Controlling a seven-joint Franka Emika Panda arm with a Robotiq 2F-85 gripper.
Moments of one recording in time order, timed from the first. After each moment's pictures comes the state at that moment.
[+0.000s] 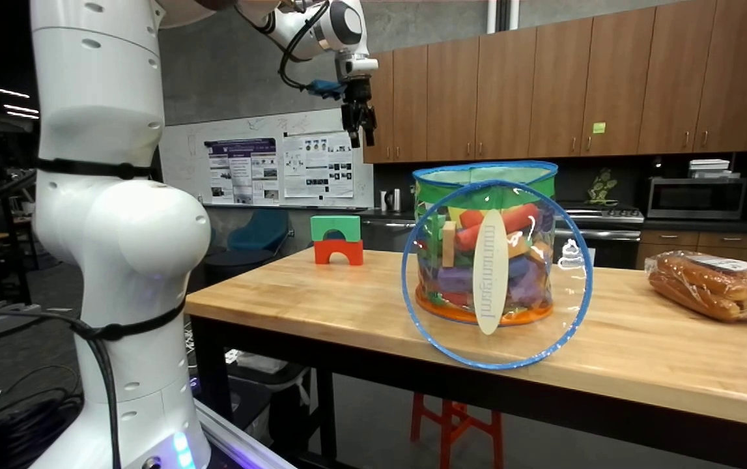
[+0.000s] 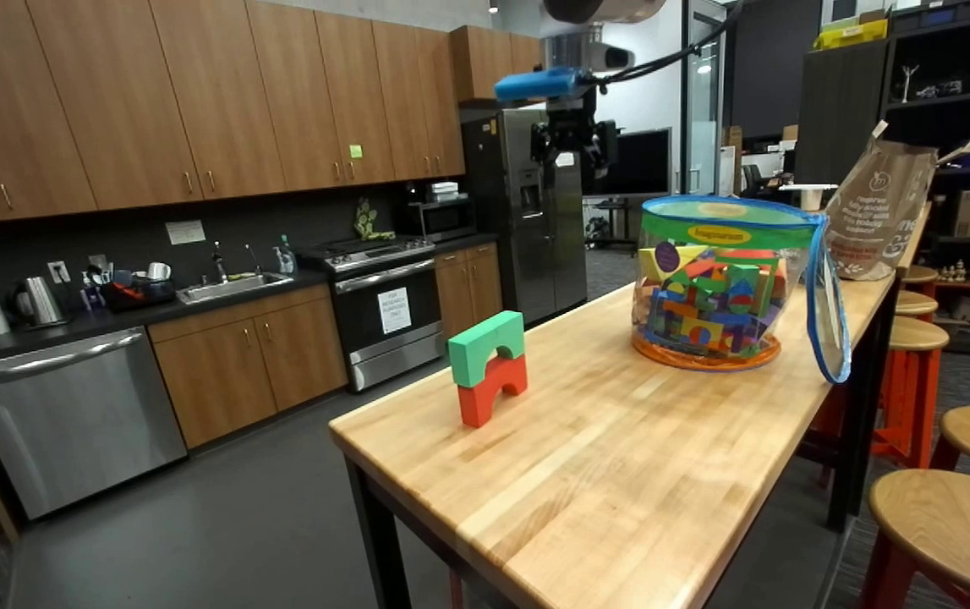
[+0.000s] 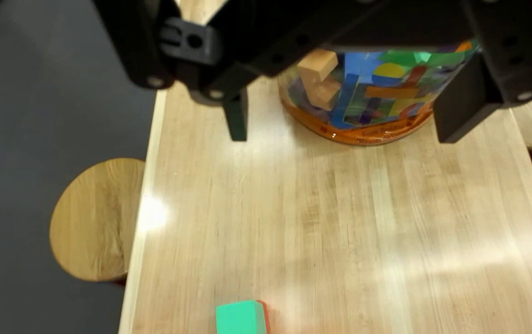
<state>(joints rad) 0.06 0.05 0.07 -1.54 -0.08 1.72 1.55</state>
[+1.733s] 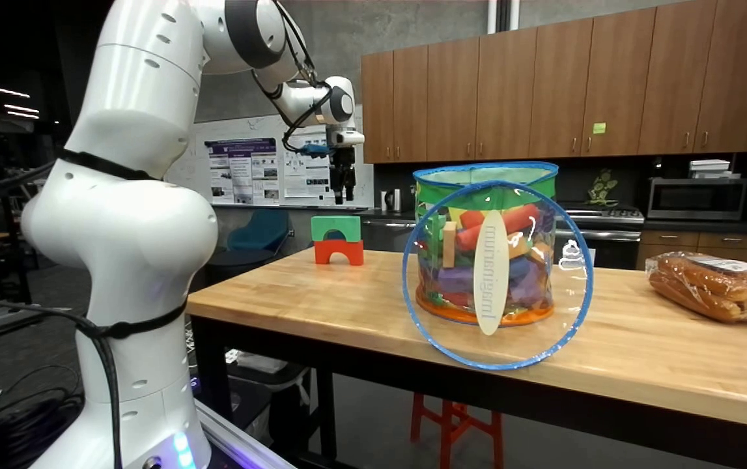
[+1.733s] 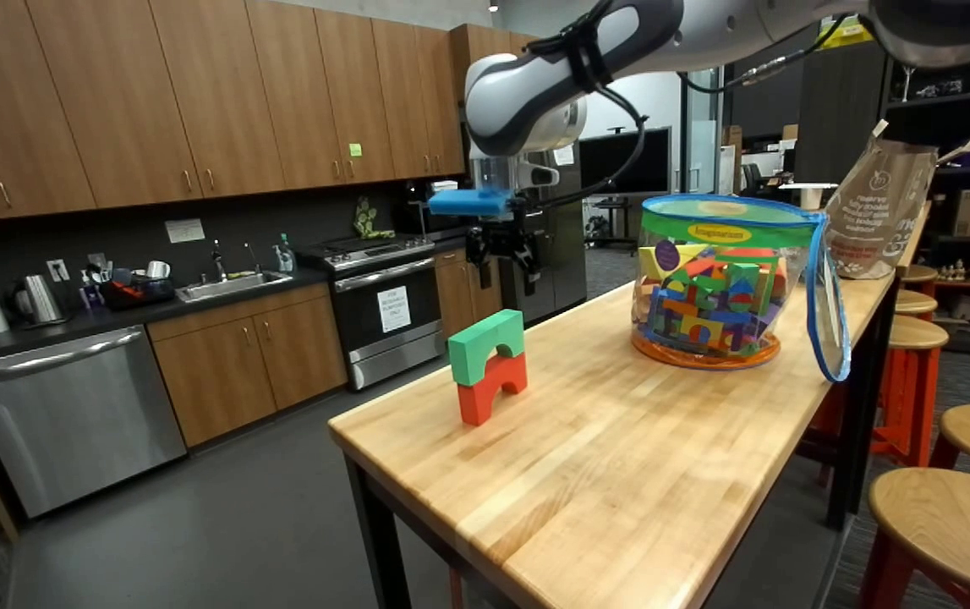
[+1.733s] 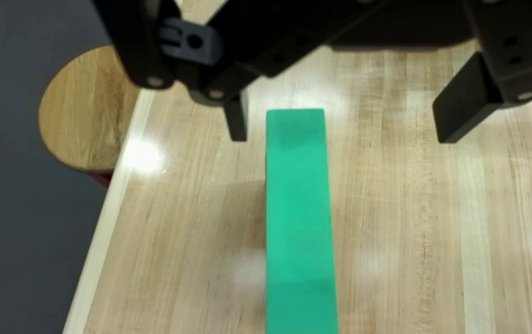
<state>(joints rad) 0.18 0.32 0.09 -1.53 -0.05 1.91 1.54</state>
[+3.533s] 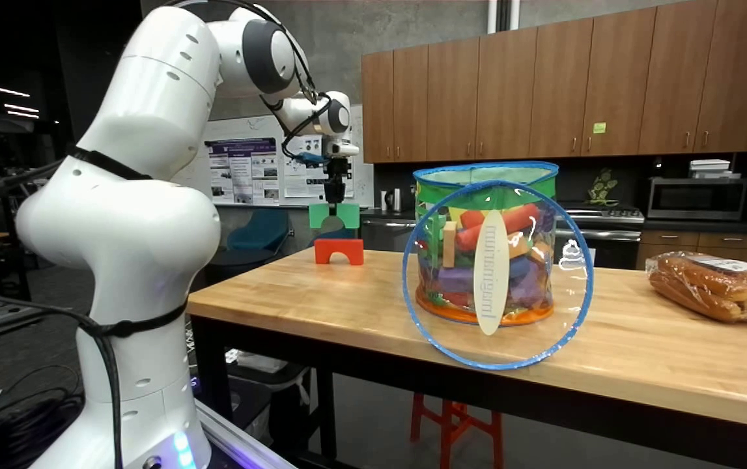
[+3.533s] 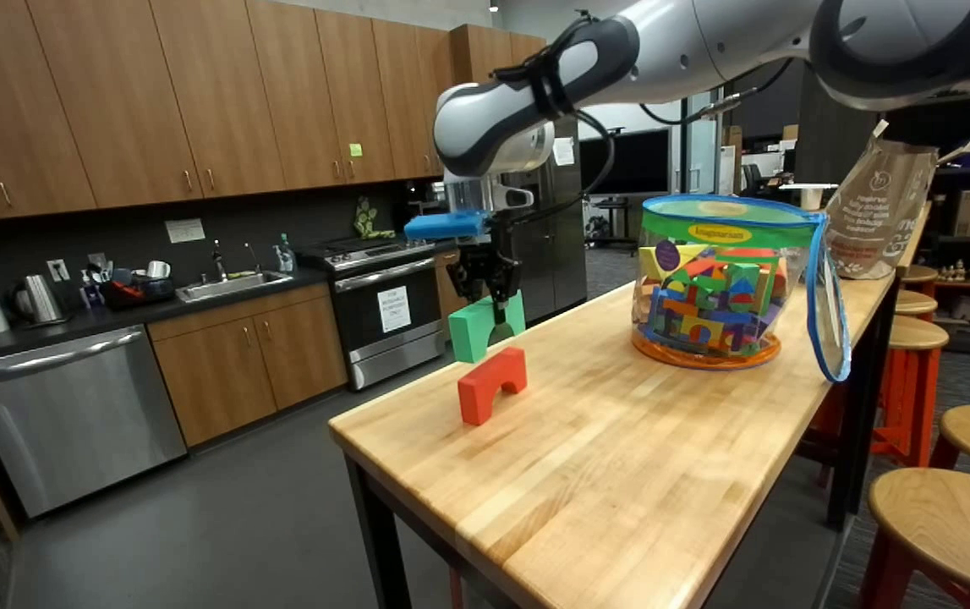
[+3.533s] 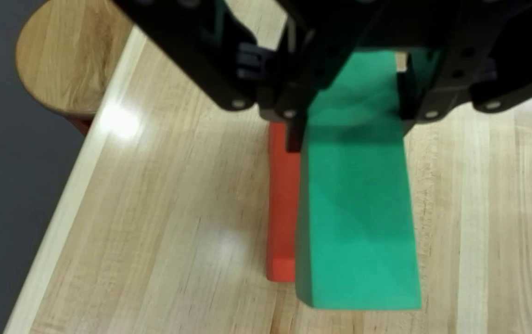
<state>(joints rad) 0.23 0.46 0.08 -1.38 -0.01 1.80 1.50</state>
